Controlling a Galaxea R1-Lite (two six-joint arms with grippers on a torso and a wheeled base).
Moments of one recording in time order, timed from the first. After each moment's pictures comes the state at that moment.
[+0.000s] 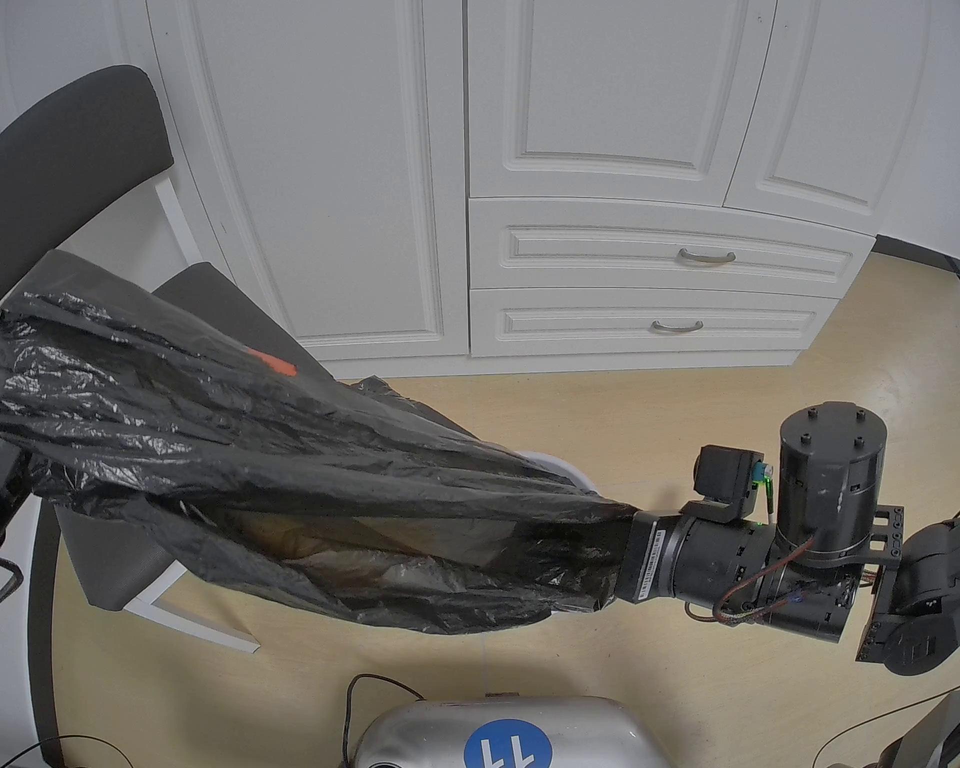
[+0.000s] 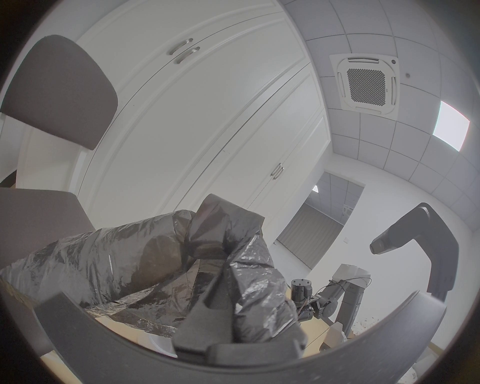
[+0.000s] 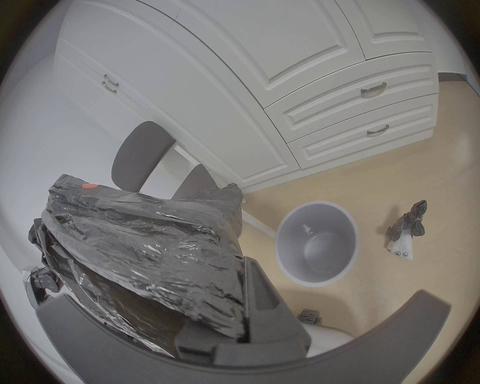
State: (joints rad) left arm -0.30 0.87 -0.37 -0.90 -0.46 -0.55; right arm 0.83 1.62 -0.64 -0.70 -0.09 0.56
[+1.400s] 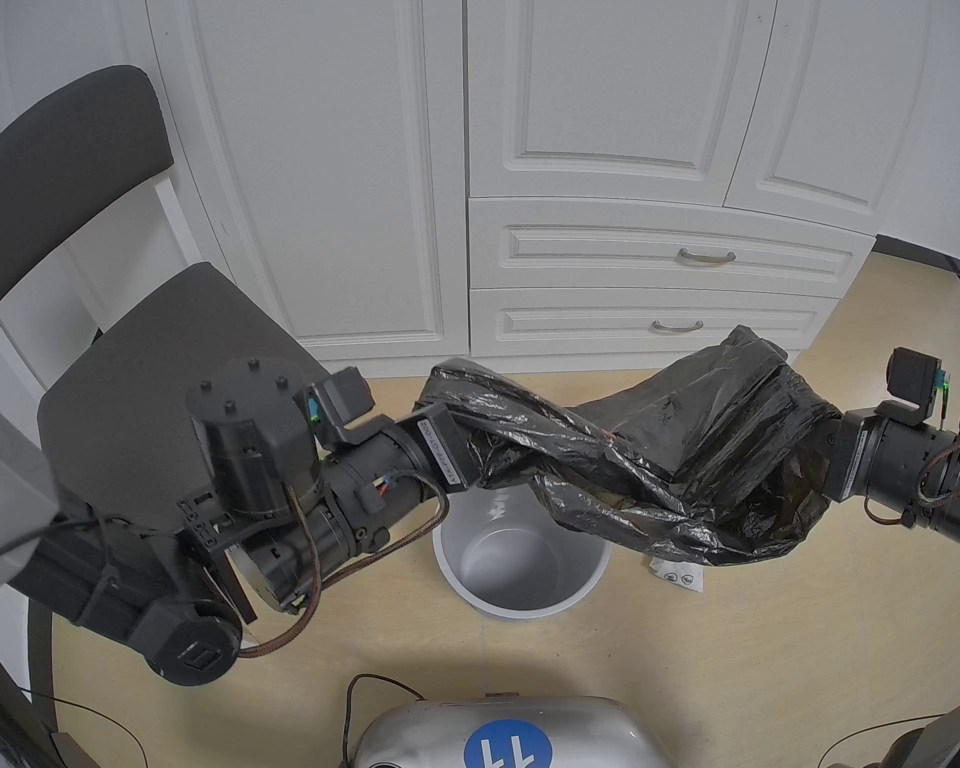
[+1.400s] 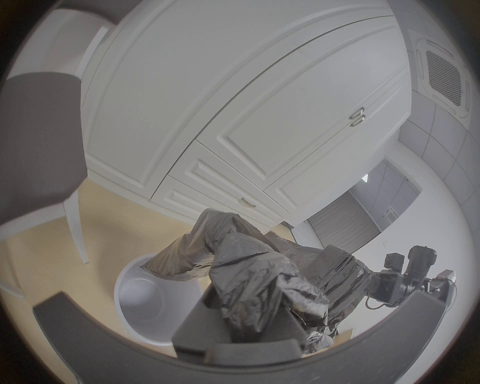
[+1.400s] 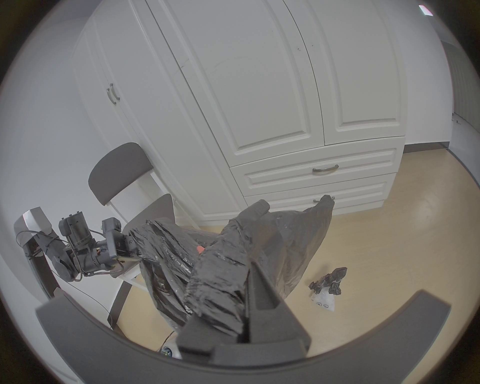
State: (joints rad) left arm -0.72 1.80 -0.71 -1.08 0.04 -0.62; right arm 0.52 1.23 -0.66 -0.38 -0.09 0.24
